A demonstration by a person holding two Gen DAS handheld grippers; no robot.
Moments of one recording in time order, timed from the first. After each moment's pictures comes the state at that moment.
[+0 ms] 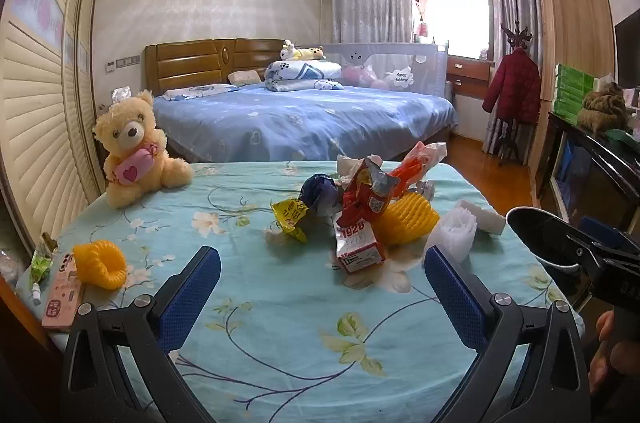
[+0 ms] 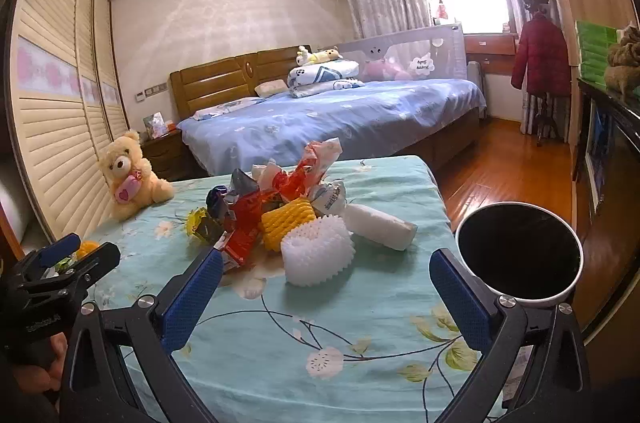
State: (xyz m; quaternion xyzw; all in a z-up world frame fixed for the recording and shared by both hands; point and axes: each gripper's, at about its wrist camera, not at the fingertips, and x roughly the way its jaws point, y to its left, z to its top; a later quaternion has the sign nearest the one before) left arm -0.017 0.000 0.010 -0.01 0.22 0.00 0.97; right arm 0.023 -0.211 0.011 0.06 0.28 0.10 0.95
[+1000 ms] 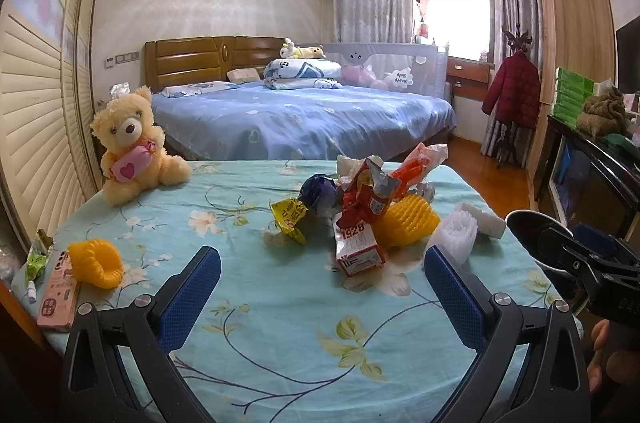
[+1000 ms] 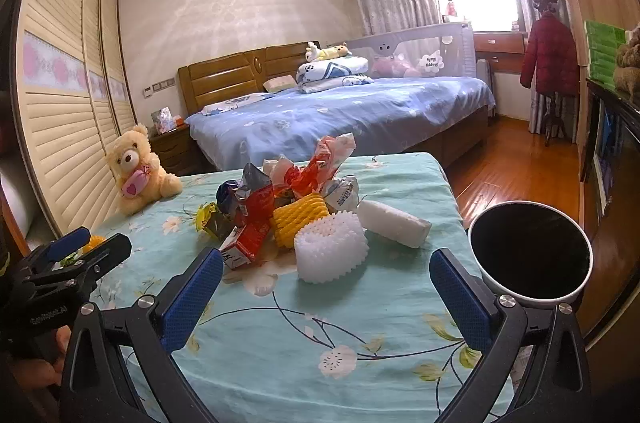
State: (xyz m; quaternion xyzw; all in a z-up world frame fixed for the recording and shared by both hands) left arm -0.010 0.005 0.008 -0.02 0.23 0.00 0.97; right arm 0.025 -0.203 0.010 0.06 0.28 0.12 0.95
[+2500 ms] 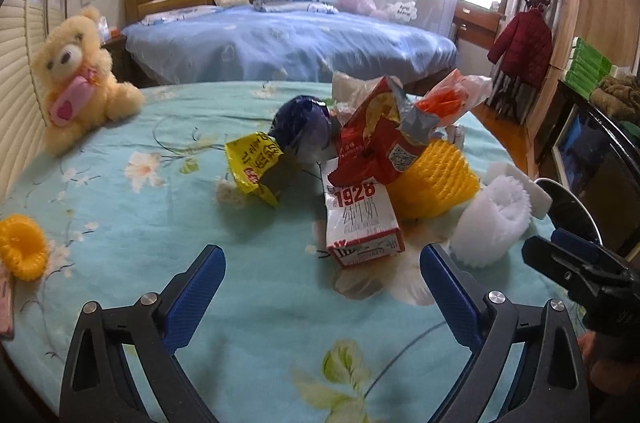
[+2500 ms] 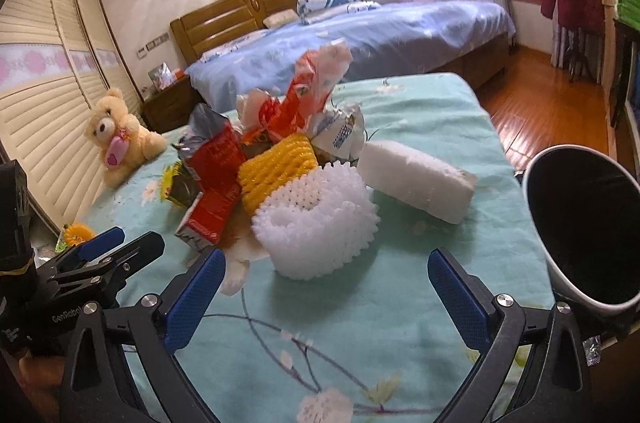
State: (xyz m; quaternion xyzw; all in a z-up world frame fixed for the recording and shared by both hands) left arm 0.122 0.006 -0.043 -0.06 0.36 -0.02 0.93; right arm 0.118 -0.202 -0.055 0.09 0.42 0.15 0.89
